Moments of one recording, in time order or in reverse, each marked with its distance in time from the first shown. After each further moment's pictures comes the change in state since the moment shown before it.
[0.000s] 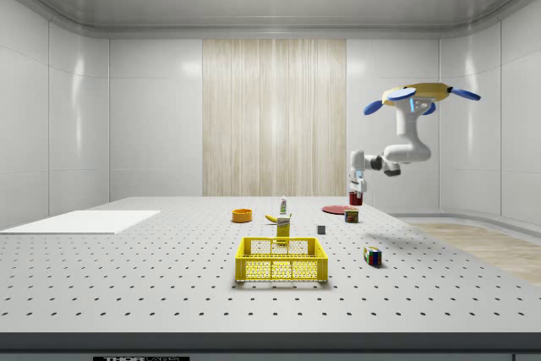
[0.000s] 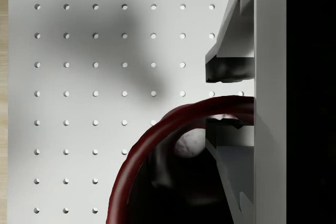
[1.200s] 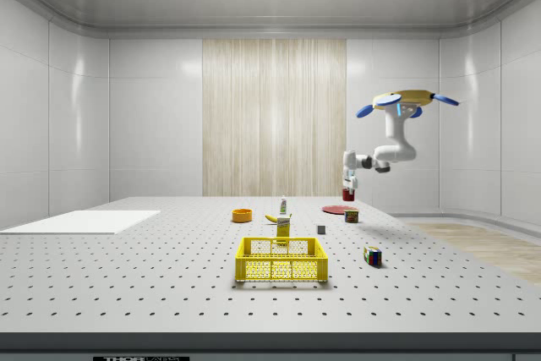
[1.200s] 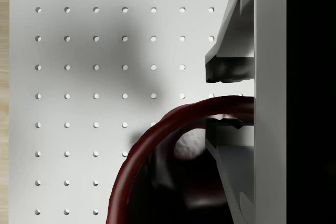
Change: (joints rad) arm -0.012 -0.047 0.008 0.002 0.020 0.044 0.011
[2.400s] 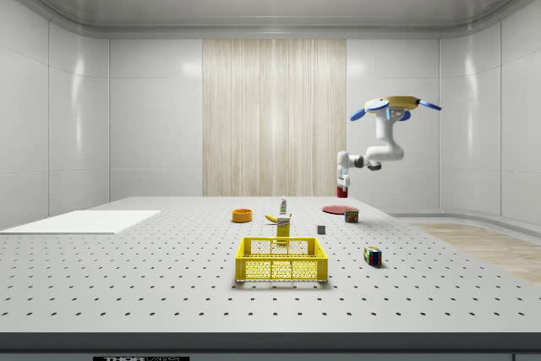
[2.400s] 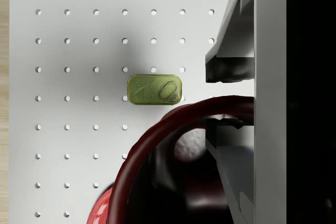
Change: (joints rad) arm -0.009 -0.034 0.005 0.002 0.014 0.032 0.007
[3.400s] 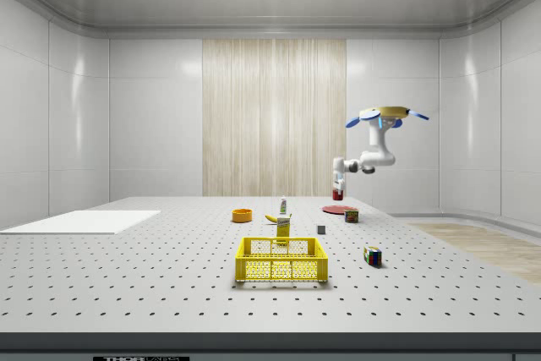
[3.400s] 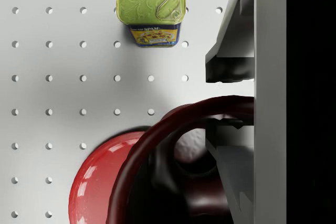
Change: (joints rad) arm -0.005 -0.021 0.003 0.001 0.008 0.019 0.004
